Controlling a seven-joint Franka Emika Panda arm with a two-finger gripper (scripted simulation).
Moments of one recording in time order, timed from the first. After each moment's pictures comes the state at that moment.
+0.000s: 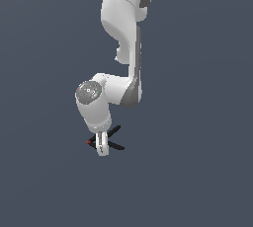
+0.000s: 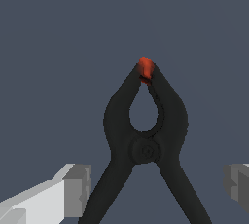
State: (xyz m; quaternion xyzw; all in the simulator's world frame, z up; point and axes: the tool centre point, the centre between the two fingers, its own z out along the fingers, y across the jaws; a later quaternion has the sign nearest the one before) arm 0.071 -0.099 0.071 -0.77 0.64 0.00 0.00
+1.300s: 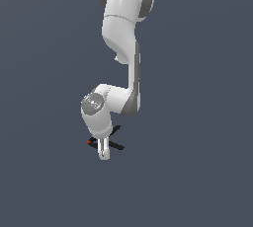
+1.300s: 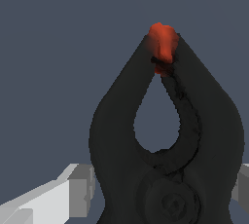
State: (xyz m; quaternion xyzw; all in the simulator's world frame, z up) arm 0.072 -0.100 0.020 -0.76 0.65 0.00 0.00
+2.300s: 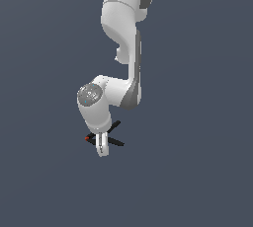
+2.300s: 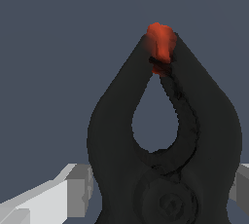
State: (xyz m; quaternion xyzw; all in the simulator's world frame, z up) arm 0.068 -0.100 0.058 -0.76 0.65 0.00 0.00
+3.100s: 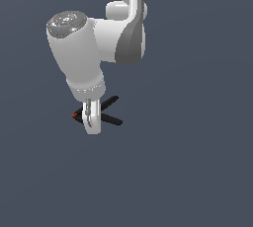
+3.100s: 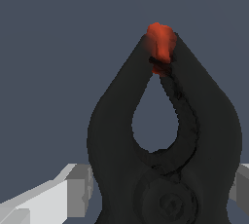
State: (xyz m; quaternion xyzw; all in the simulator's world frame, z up) arm 0.058 -0.102 0.232 -0.76 0.65 0.00 0.00
